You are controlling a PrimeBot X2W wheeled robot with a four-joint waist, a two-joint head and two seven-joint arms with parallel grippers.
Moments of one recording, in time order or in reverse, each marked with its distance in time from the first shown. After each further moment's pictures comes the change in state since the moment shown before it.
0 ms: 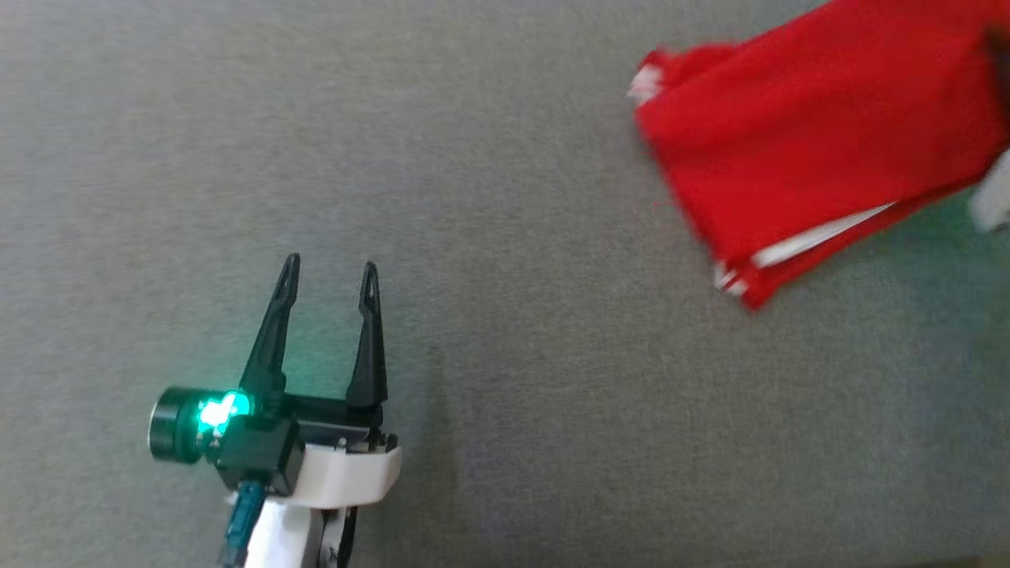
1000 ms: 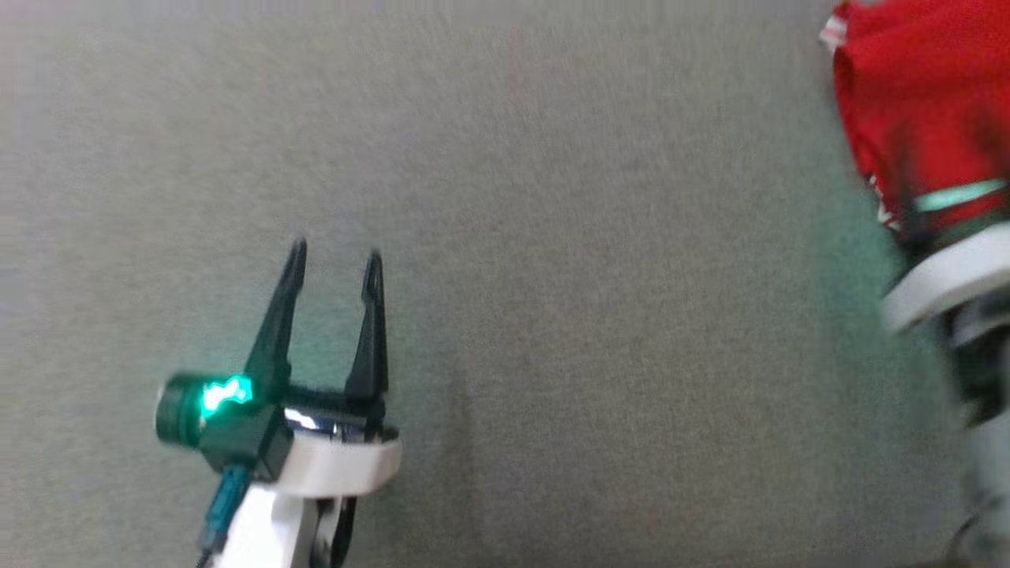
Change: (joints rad) left arm -0.045 0.000 0.006 0.025 -0.070 -0.084 0.000; right arm 0.249 0.198 -0.161 -0.216 -0.184 0.000 -0.048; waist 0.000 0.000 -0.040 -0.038
